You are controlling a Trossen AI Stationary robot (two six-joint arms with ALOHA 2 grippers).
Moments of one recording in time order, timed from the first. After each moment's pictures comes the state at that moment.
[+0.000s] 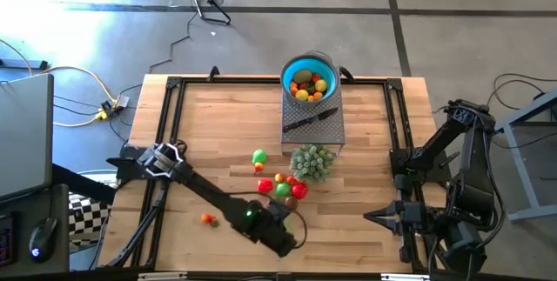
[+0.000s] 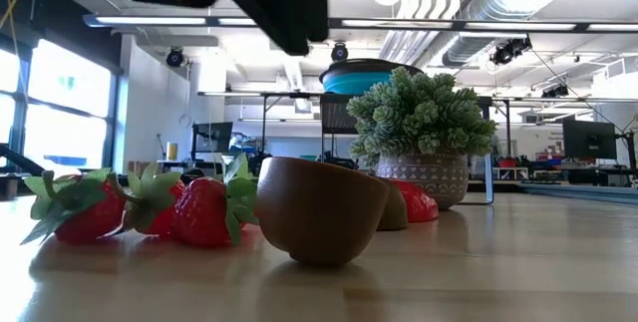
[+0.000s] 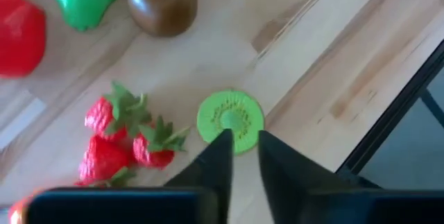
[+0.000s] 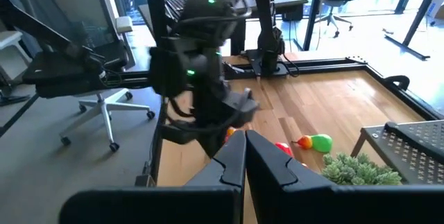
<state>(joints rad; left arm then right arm) -0.54 2.11 1.88 -0.92 -0.24 -1.32 1.18 1.35 1.39 -0.81 1.15 0.81</state>
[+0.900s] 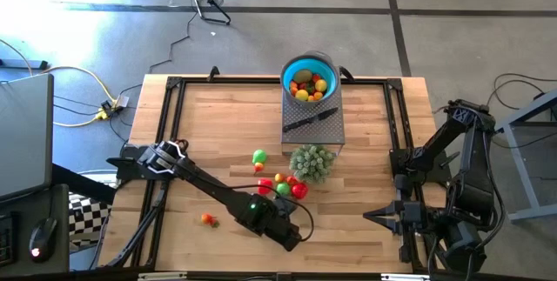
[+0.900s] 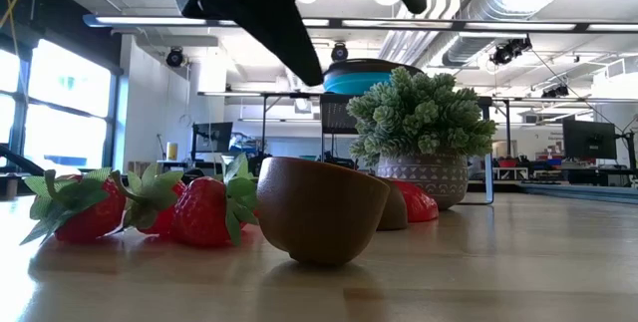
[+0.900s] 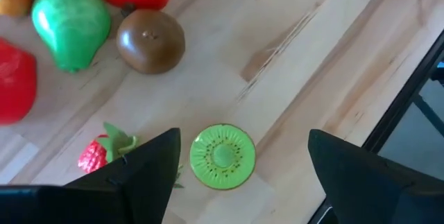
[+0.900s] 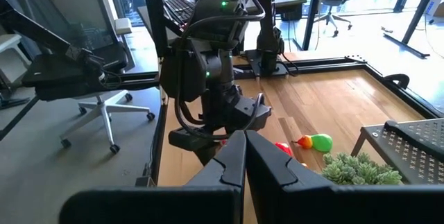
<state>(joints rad) -0.50 2.11 1.88 -0.87 -0.25 -1.23 1.18 1.35 1.39 -0.81 1.15 0.82</state>
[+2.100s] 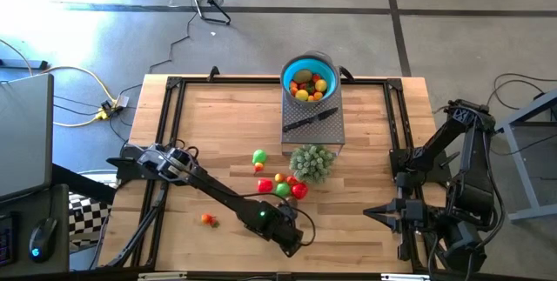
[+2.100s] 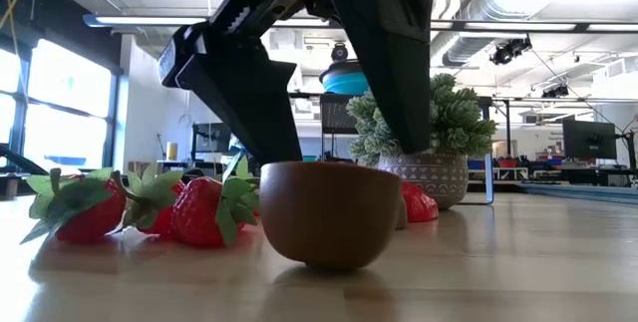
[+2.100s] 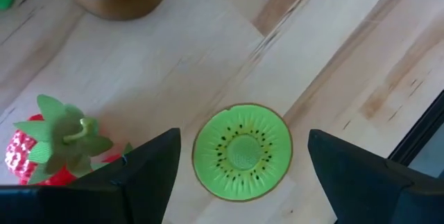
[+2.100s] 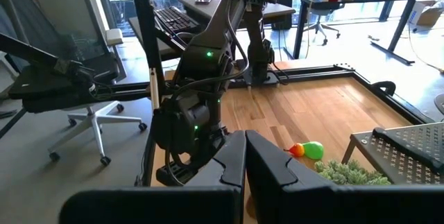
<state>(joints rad) -0.50 2.23 1.88 -0.82 -0.12 -1.24 1.18 1.35 1.39 -0.81 1.21 0.82</state>
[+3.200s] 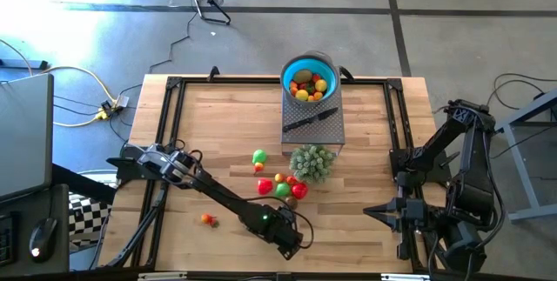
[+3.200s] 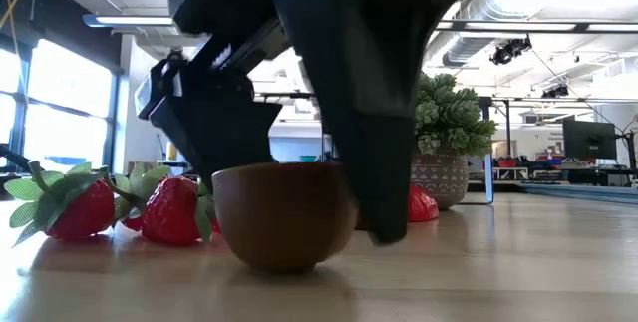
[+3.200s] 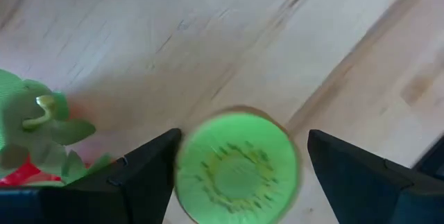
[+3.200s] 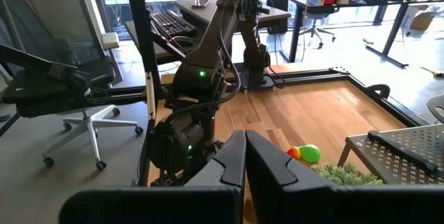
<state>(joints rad) -0.51 2.28 1.88 -0.82 -0.06 -1.26 1.18 1.35 1.39 -0.81 1.23 0.82</state>
